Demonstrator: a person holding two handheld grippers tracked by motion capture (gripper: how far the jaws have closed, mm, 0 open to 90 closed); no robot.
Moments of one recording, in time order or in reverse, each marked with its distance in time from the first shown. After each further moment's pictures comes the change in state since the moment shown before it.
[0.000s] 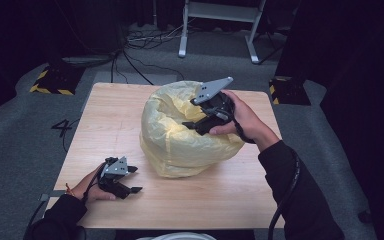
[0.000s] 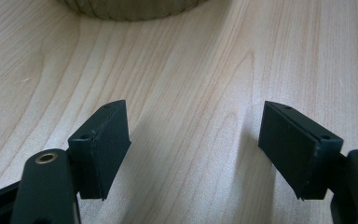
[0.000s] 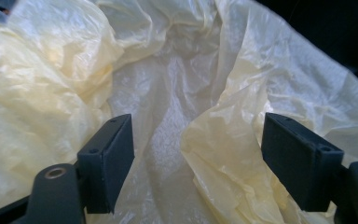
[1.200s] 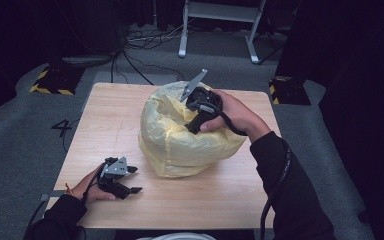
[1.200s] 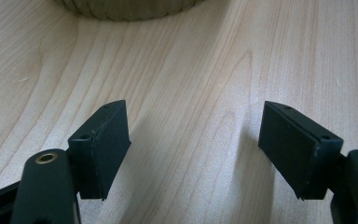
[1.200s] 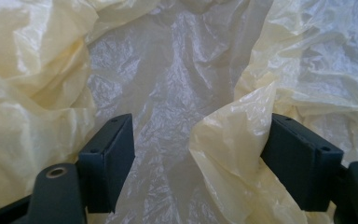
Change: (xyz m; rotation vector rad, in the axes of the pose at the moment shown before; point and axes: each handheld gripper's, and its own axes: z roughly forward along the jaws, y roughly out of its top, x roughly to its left) left arm 0.000 0.000 0.000 -0.004 -0.007 0.000; right arm -0.009 0.019 0.029 0.275 0.113 0.043
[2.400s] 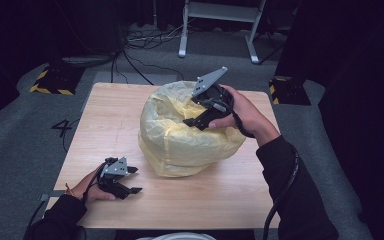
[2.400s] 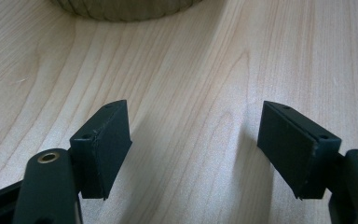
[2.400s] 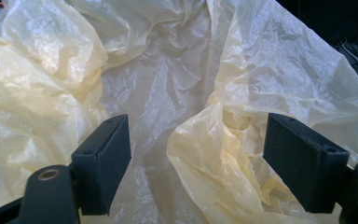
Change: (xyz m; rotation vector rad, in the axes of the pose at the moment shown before) left arm 0.000 0.000 0.000 0.000 -0.006 0.004; right arm 0.000 -0.015 -0.026 -0.183 -0.075 0.002
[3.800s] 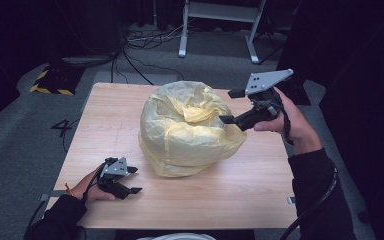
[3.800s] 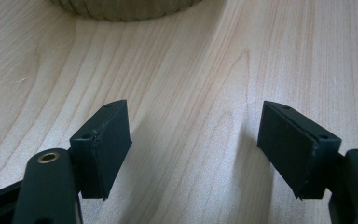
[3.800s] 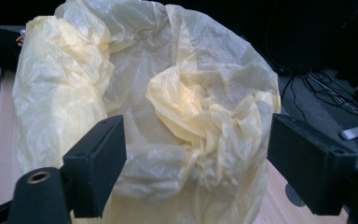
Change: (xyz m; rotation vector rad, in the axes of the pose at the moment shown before) left arm 0.000 0.000 0.000 0.002 -0.001 0.001; right arm -0.010 -0.061 -0.085 -0.191 -0.056 0.039
